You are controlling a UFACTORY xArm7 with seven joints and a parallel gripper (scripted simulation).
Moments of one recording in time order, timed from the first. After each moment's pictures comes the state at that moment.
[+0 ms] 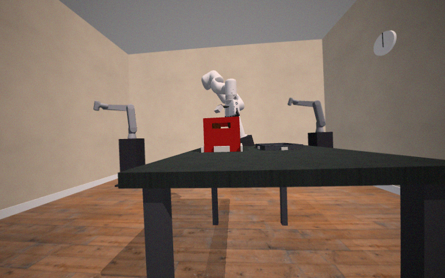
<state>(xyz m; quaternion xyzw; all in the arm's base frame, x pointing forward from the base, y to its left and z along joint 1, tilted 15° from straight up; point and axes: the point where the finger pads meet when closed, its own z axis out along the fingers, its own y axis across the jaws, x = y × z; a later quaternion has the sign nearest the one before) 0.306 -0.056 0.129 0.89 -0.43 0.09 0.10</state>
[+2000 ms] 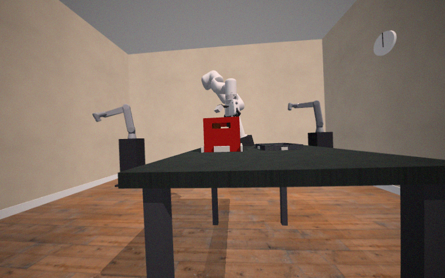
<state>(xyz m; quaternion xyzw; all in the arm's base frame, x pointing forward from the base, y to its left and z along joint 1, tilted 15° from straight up) 0.305 -0.055 0.131 0.89 -0.43 0.09 0.10</state>
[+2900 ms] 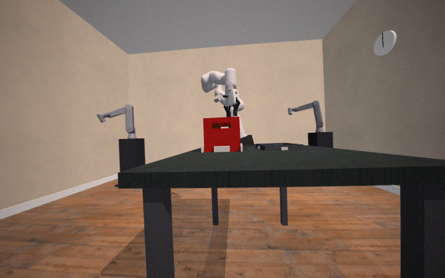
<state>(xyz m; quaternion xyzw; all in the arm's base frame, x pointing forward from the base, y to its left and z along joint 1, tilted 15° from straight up) 0.302 -0.039 0.193 0.89 -0.43 0.09 0.10</state>
